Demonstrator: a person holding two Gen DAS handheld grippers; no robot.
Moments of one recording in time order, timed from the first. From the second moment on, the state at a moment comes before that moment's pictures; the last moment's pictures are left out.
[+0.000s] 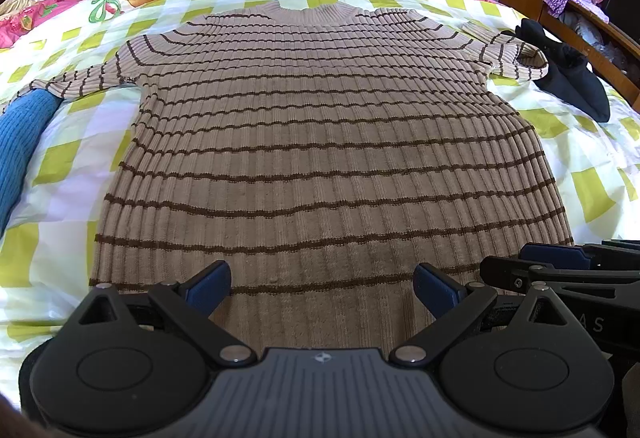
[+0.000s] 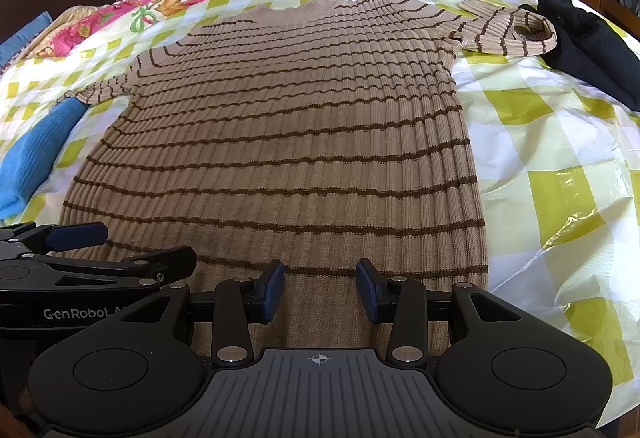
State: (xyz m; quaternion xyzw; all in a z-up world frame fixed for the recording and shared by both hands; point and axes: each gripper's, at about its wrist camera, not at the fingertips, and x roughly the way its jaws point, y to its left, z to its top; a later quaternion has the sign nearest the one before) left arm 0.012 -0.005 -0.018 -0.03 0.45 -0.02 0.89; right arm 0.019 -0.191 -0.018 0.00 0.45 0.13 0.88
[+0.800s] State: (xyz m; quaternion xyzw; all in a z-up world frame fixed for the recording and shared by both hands) left arm 0.019 -0.008 -0.017 -0.03 0.45 -0.03 0.89; right arm 0.023 -0.192 -0.019 0.00 0.46 0.12 0.88
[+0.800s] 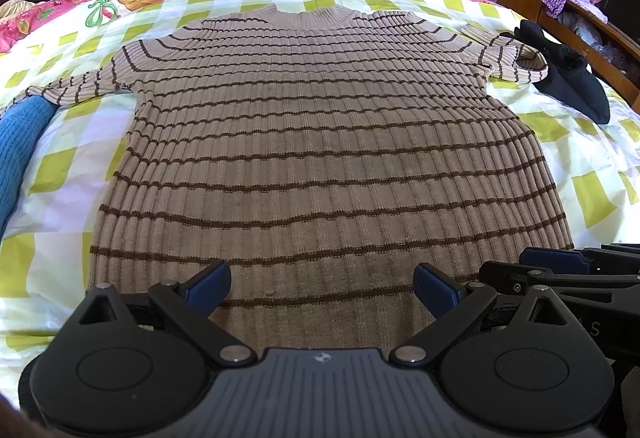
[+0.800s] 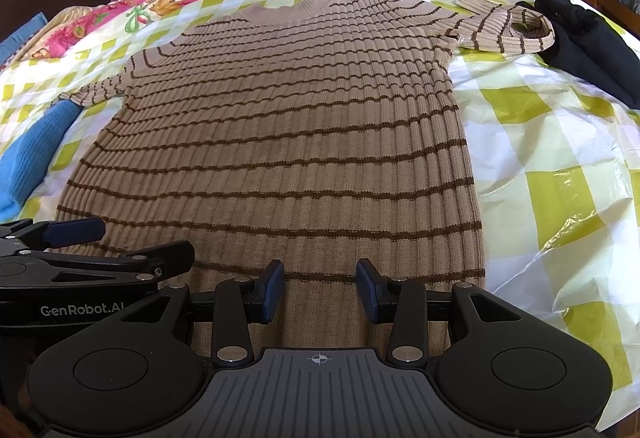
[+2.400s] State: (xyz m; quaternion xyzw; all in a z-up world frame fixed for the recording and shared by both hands) left arm 0.240 -0.134 -0.008 -0.02 0.37 -0.16 0.92; right arm 0.305 -0.414 0.071 0.13 0.30 -0.04 0.95
